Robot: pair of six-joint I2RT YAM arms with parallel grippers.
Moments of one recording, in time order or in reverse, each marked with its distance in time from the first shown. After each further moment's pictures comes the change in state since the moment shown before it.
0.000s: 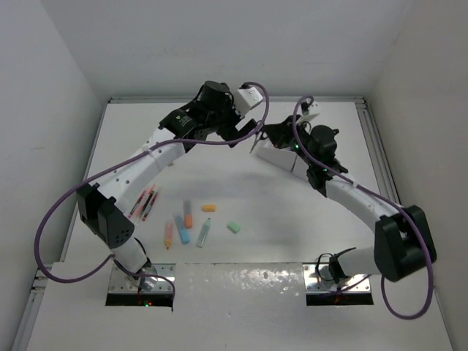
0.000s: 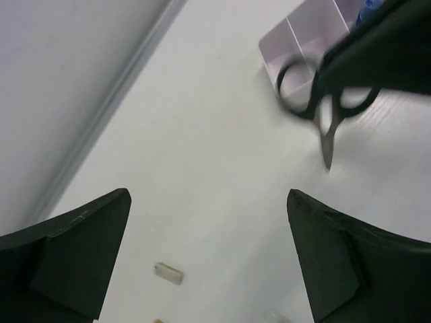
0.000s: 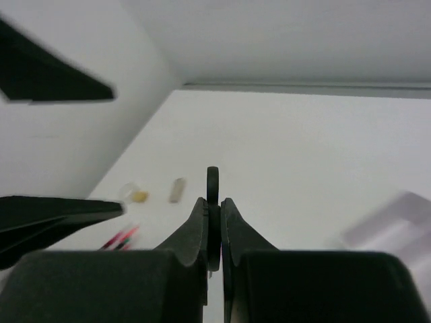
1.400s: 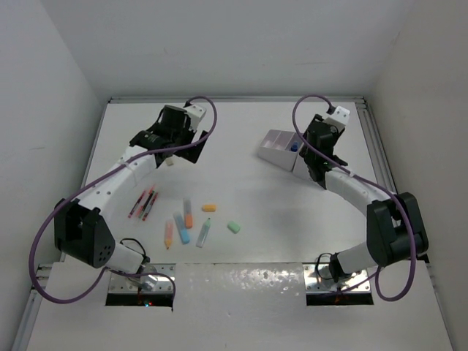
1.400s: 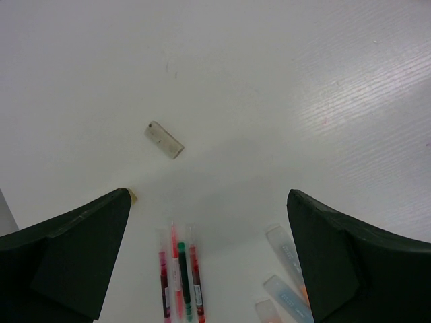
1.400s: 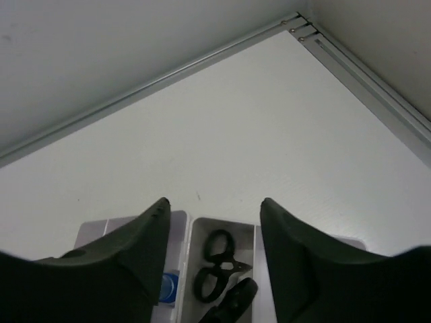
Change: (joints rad) left arm 0.270 -0.229 -0.499 0.044 -0.102 -0.262; right arm -0.092 0.039 -0.008 -0.266 1.023 -0.114
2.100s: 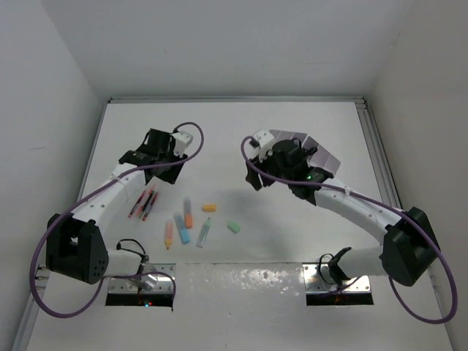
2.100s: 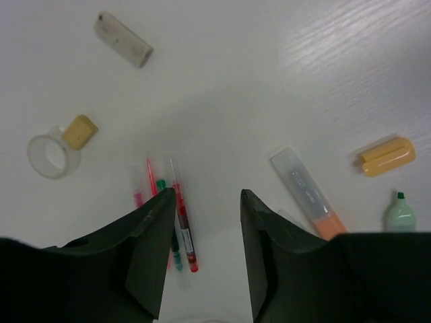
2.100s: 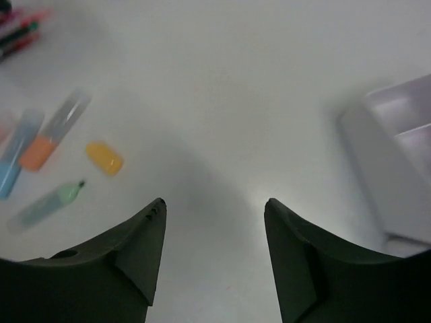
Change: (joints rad) left arm 0.088 -0.122 -0.250 -0.038 0.118 0.044; right arm 0.332 -0.143 0.103 -0.462 -0.774 -0.377
